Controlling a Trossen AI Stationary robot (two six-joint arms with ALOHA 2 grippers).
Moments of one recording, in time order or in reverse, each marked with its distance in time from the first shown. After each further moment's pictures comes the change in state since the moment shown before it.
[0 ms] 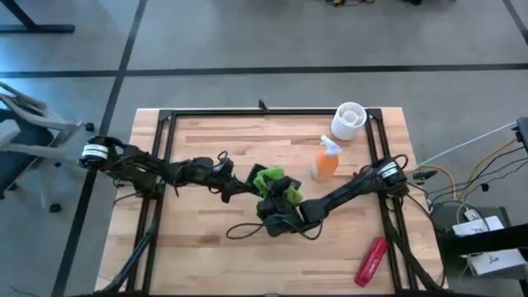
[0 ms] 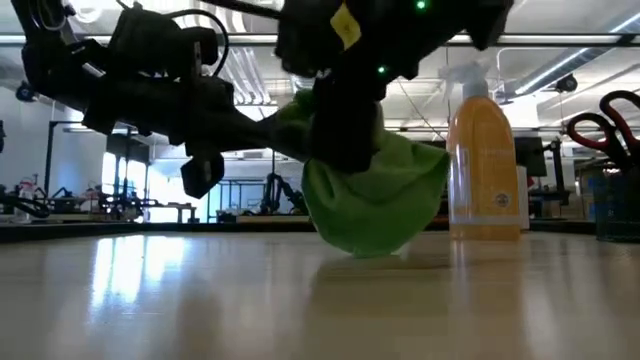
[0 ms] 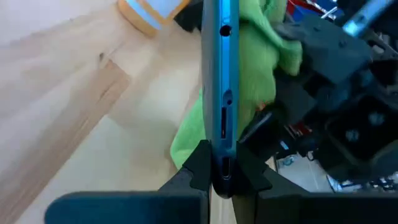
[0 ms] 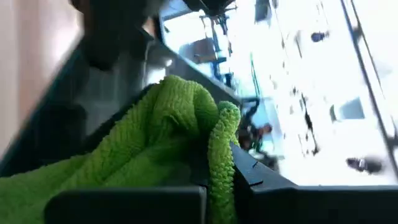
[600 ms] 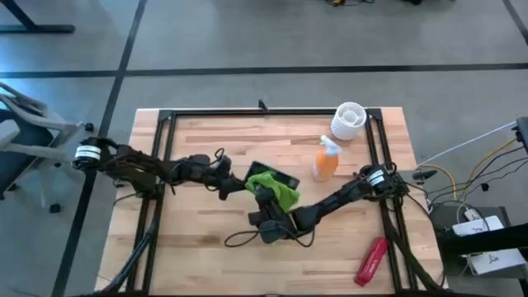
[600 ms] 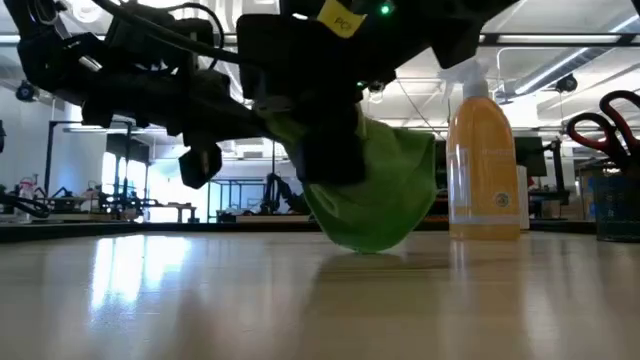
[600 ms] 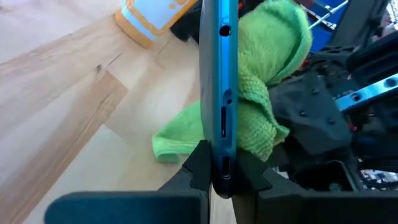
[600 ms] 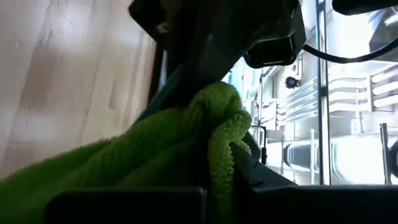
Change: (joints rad) left arm 0.024 -0.121 -0.004 -0.082 0.015 0.019; right arm 0.034 0.106 0.082 0.074 0.025 -0.345
